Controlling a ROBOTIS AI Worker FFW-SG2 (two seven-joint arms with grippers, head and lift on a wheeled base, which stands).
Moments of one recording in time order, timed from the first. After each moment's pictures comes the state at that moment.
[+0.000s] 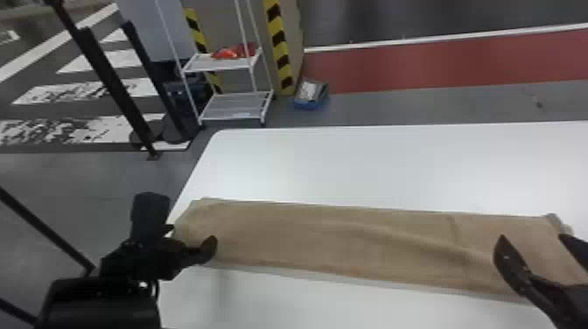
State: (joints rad) left arm 0.21 0.00 0.40 -2.03 -0.54 0.73 -0.64; right arm 0.47 0.00 -0.09 -1.97 -0.12 0.12 0.30
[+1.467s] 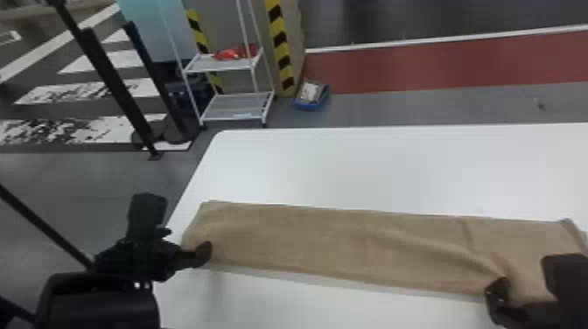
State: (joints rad) left arm 0.17 0.00 0.44 -1.98 -0.63 0.73 -0.75; right arm 0.40 0.00 0.05 -2.00 0.26 0.66 0.08
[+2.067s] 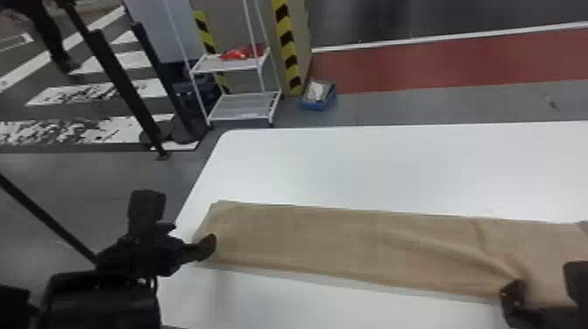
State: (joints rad) left arm 0.16 0.00 0.47 -2.00 -0.55 0.74 -0.73; right arm 0.42 0.00 0.04 -2.01 0.23 0.60 0.06
